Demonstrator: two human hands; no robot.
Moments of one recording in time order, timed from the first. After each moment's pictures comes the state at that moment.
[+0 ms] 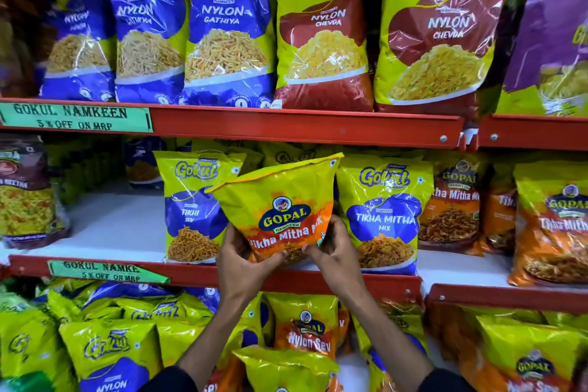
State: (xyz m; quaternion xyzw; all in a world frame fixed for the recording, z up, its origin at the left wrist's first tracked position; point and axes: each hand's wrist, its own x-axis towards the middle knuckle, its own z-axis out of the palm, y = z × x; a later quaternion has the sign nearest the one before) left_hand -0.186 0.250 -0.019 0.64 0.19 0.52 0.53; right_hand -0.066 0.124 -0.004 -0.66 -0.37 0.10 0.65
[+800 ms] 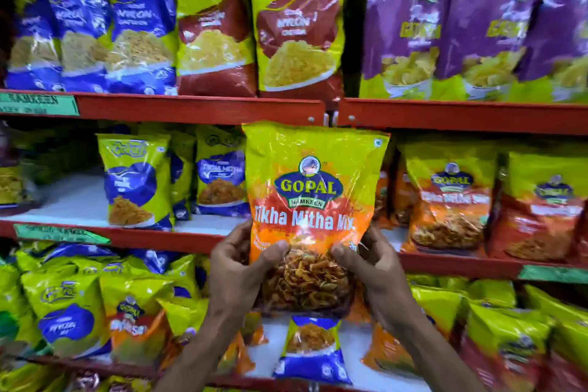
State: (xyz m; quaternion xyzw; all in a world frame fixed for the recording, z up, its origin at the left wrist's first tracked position) left_hand -0.152 -0.016 0.026 0.59 0.14 0.48 0.63; right_hand -0.014 -0.157 0.034 -0.51 -0.40 0.20 0.74
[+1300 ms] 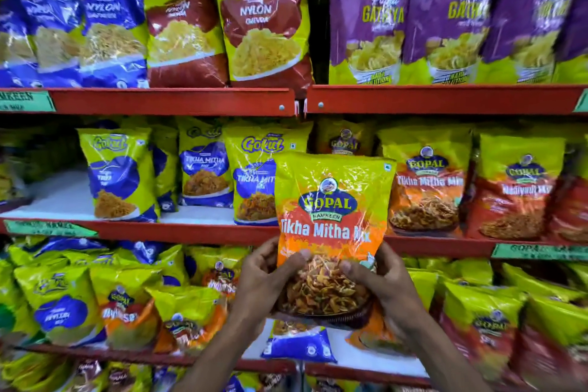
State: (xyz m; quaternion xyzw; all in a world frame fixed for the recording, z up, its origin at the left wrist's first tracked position) left_hand -0.117 -0.079 0.003 0.61 0.19 0.33 0.69; right_hand 0.018 -0.219 -0.002 -0.53 -0.32 0.24 0.75
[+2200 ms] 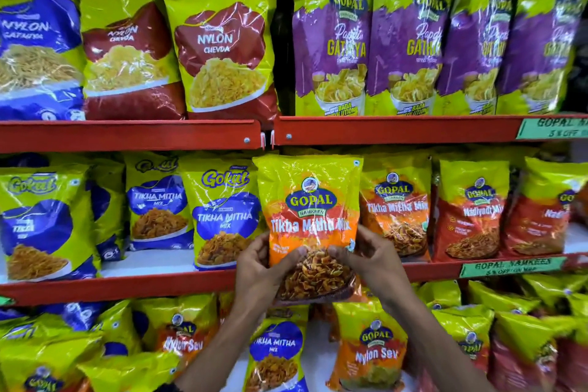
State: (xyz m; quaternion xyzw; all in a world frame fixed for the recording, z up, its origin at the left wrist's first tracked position) left_hand -0.025 -0.029 0.012 0.61 0.15 0.36 0.69; right_hand 0.094 -0.192 0.029 -0.65 -0.34 0.11 0.67
